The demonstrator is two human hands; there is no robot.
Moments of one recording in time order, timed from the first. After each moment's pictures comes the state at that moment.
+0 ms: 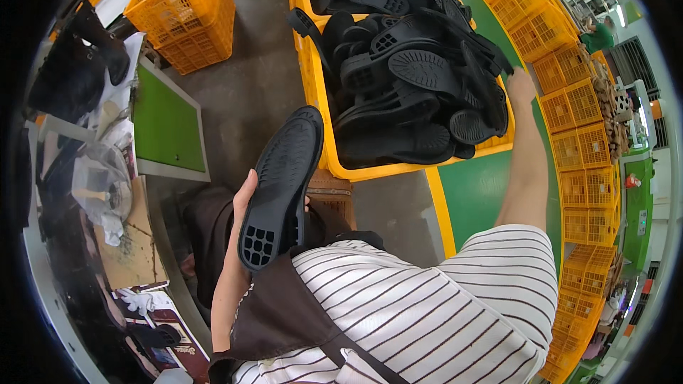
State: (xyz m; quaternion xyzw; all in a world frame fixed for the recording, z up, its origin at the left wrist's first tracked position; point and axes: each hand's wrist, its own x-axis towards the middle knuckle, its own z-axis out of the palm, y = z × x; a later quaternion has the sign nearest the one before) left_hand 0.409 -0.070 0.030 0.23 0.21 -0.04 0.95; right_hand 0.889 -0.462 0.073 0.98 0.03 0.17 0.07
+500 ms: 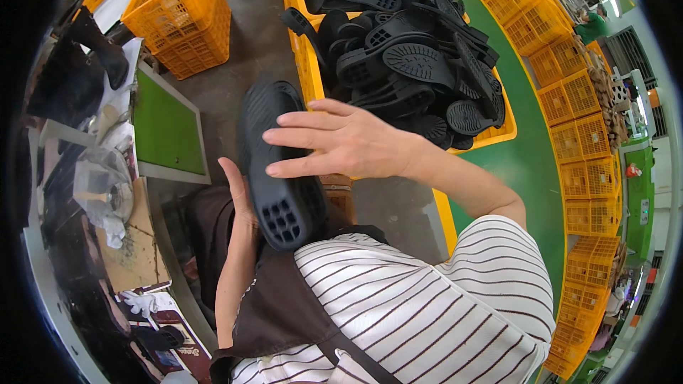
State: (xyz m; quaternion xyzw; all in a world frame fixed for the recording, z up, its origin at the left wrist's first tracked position) left_hand 0.434 -0.072 0.019 0.14 0.19 0.09 0.97; right_hand 0.591 -0.219 0.132 0.58 0.78 0.17 -0.17
